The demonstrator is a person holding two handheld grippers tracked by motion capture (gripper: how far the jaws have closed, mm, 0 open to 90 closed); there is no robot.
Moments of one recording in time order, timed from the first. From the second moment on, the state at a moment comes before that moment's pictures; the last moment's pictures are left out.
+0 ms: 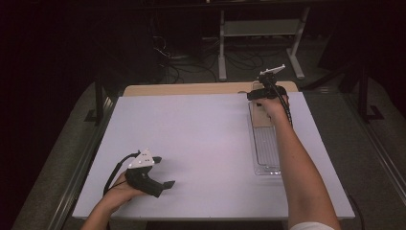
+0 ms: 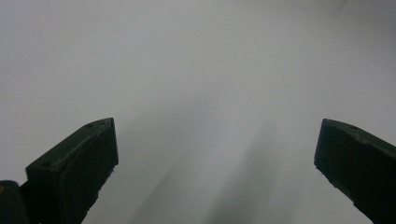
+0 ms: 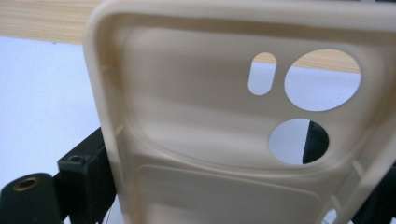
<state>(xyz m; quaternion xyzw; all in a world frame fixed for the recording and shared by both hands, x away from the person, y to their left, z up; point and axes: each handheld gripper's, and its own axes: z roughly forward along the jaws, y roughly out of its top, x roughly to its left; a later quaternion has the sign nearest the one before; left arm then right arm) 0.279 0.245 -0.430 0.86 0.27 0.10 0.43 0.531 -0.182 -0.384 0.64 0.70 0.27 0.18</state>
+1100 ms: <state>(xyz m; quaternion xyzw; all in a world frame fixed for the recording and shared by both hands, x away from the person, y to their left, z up) 0.280 0.244 -0.431 0.86 0.26 0.09 0.42 0.524 -0.188 -0.366 0.62 0.69 0.31 0.18</state>
